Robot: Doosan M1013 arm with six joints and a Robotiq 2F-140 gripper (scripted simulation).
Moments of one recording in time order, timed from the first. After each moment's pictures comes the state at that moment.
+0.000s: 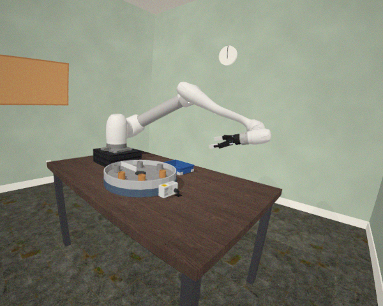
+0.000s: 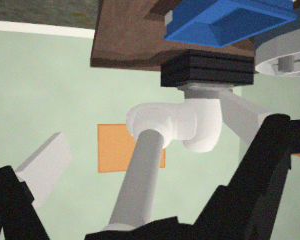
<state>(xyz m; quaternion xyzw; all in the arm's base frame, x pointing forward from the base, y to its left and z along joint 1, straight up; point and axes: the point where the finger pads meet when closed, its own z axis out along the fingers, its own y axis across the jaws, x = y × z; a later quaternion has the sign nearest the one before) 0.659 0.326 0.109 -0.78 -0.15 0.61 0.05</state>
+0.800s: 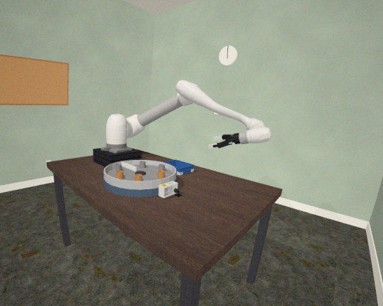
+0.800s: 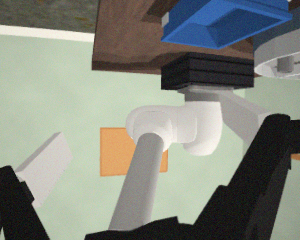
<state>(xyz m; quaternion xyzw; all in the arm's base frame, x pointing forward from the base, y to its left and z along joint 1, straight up) 0.660 0.314 0.112 -0.78 -0.15 0.60 0.05</state>
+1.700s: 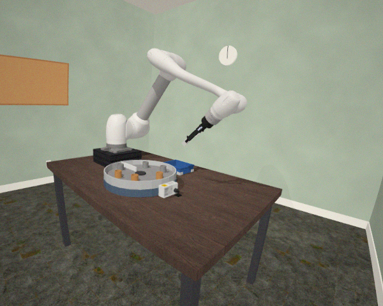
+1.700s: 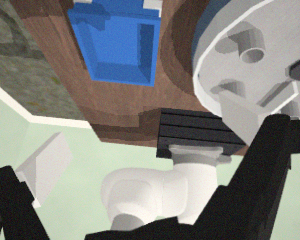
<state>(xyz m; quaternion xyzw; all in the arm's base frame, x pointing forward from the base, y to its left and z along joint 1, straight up) 0.611 0.062 0.154 -0.91 -0.06 0.39 0.14</state>
